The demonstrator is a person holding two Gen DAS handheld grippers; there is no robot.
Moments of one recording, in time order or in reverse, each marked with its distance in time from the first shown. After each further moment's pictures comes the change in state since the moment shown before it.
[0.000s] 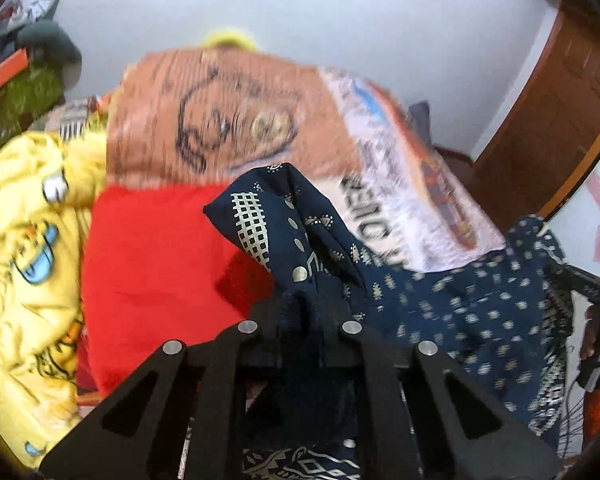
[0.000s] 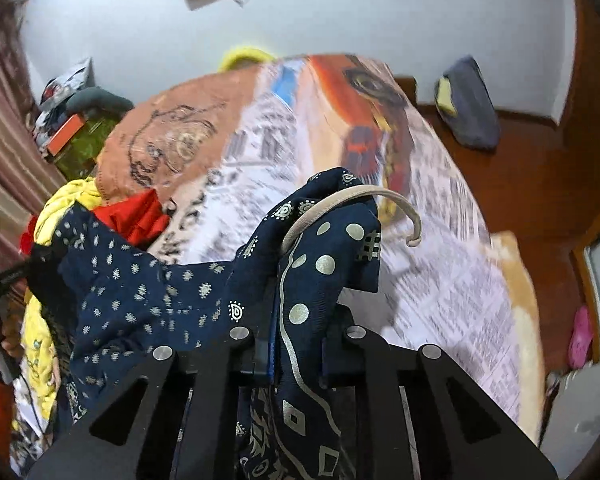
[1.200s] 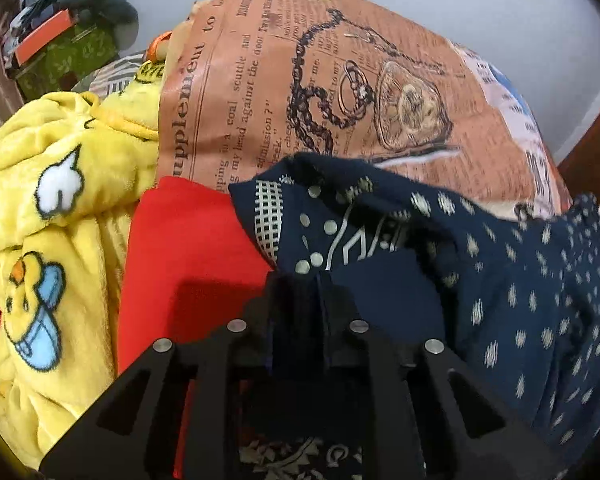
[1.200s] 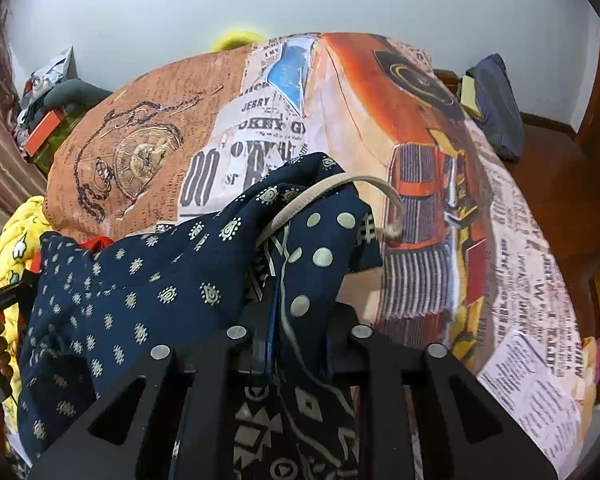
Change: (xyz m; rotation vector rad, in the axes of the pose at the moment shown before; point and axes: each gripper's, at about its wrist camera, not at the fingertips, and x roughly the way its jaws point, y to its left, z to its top) left arm 0.128 0.118 0.035 -0.100 0.142 0.258; right arm 0.149 0.000 0.078 -0.005 0.041 -0.017
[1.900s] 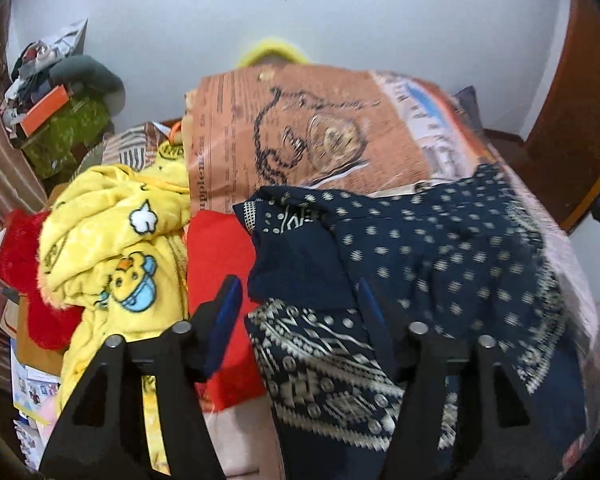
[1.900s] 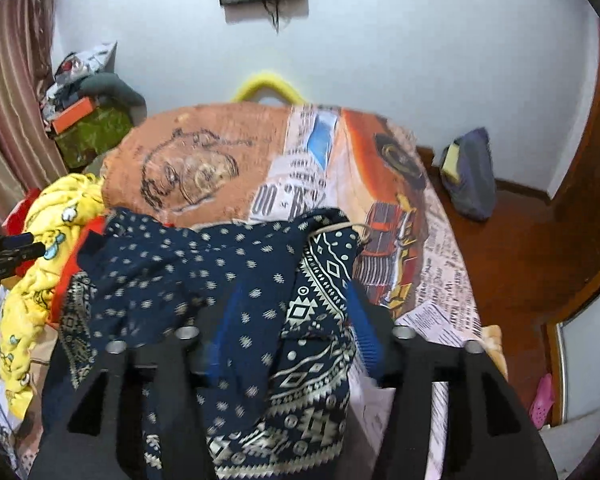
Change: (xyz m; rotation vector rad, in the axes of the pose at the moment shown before) left arm -0.177 -0.039 -0.047 0.169 -0.132 -0.013; right arm -0.157 0.063 -0.042 -0.154 -0.154 -0.084
